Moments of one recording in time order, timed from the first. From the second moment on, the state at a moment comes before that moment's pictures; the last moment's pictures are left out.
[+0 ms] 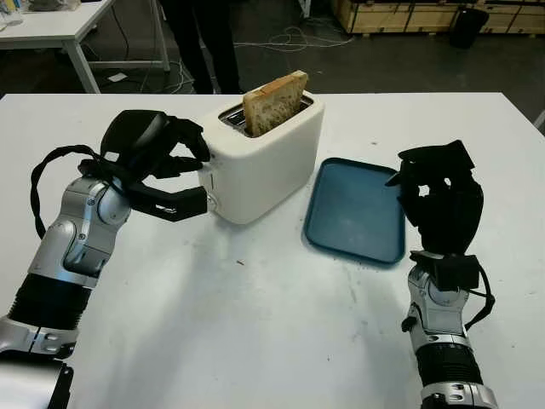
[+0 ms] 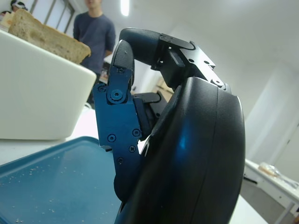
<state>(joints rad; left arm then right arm) -0.50 0.56 -0.14 0.10 0.70 -0.09 -0.12 -0.25 -0.12 -0.19 0.40 -0.01 -0.79 -0.05</state>
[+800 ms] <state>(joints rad) -0.51 0.60 -0.19 -0.01 0.78 0.02 -0.30 -0.25 -0.12 -0.19 0.40 -0.01 -0.79 -0.06</state>
